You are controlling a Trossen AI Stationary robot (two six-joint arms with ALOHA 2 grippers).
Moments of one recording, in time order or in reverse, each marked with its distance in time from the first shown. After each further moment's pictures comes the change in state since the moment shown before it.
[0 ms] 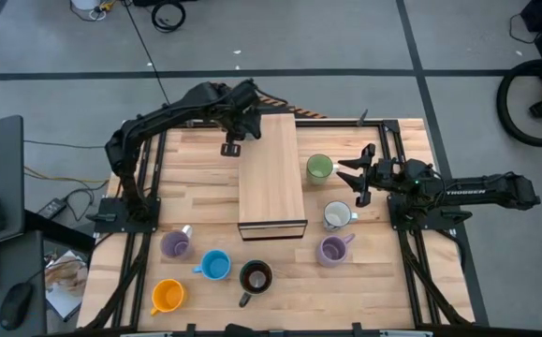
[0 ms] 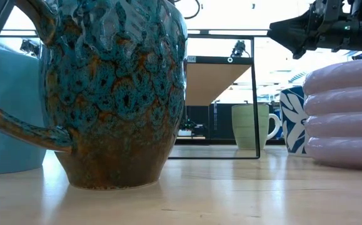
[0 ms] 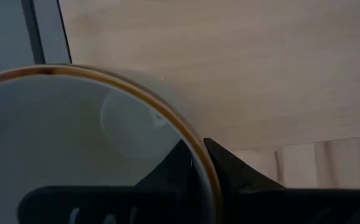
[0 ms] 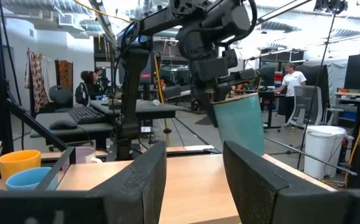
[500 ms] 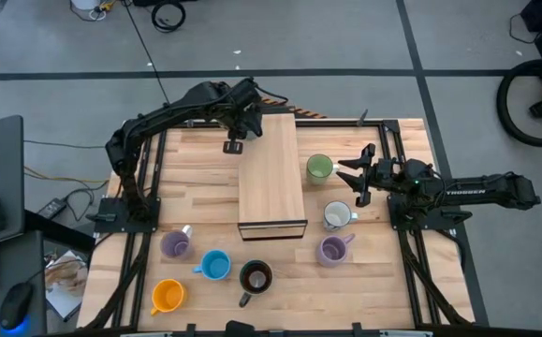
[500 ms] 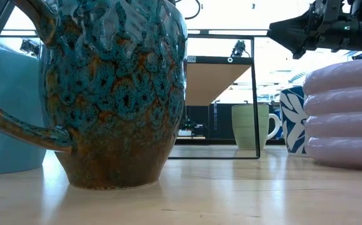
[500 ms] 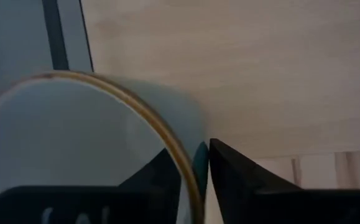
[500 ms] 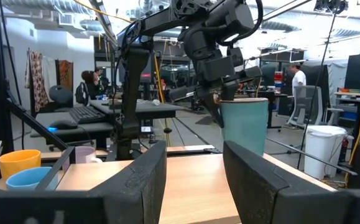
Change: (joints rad) left arm 0.007 0.003 0.000 0.042 -0.027 0.003; right arm 0.000 0.004 0.000 0.000 0.000 0.000
